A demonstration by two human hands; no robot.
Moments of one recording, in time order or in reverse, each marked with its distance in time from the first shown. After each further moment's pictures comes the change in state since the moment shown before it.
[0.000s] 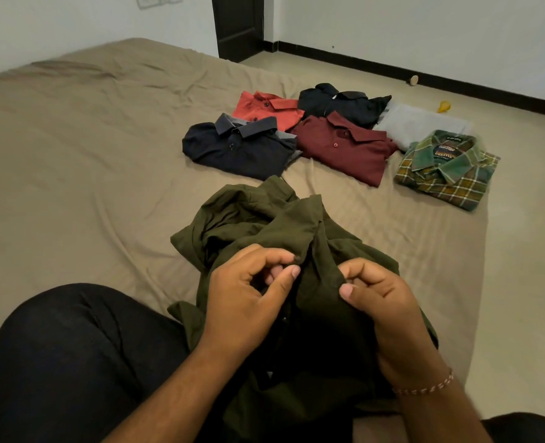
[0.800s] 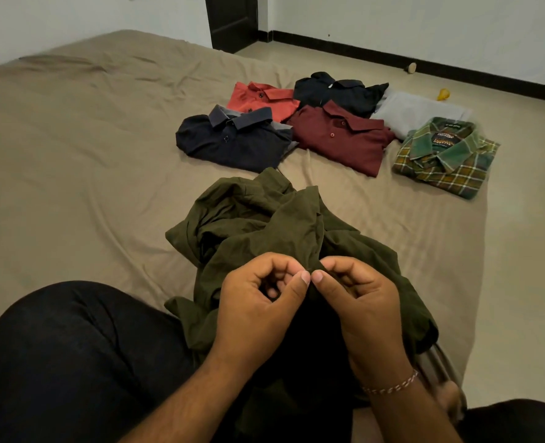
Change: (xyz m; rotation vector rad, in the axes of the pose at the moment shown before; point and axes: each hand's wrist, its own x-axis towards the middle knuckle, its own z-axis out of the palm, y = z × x) left_hand -0.014 0.023 0.012 -0.211 -0.089 -0.235; right_hand -0.003 0.020 0.027 -0.111 0.273 -0.187
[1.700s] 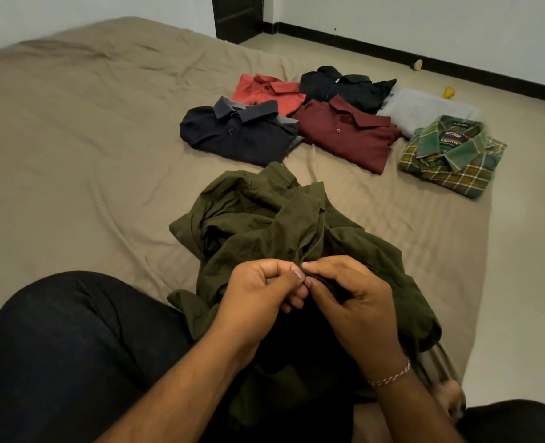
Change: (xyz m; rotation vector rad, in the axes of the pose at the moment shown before) left_hand 0.009 -0.021 -0.005 -0.323 -0.171 -0.466; right_hand 0.013 0.026 -0.011 -0.493 -0.174 -0.478
